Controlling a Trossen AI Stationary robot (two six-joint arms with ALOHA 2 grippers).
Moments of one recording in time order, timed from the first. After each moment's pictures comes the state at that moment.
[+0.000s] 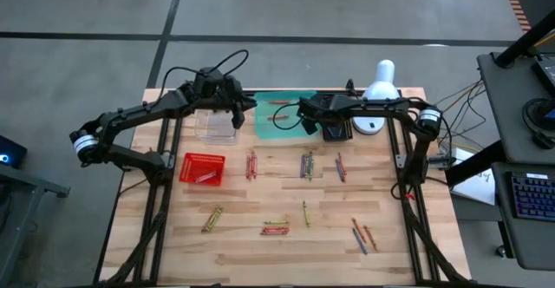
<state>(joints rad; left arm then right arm) 0.62 1.29 0.93 -0.15 0.30 0.08 -0.39 1.82 1.31 -0.84 0.55 0.60</state>
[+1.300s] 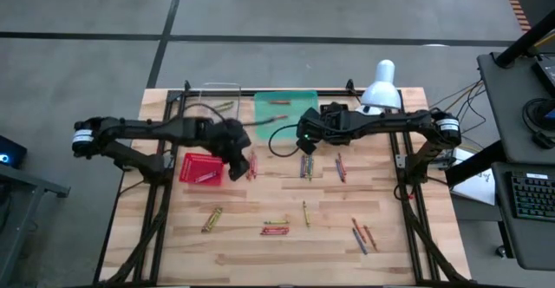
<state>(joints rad) 0.09 1.29 0.99 -0.66 0.22 -0.48 -0.14 1.67 1.33 -0.83 0.55 0.43</state>
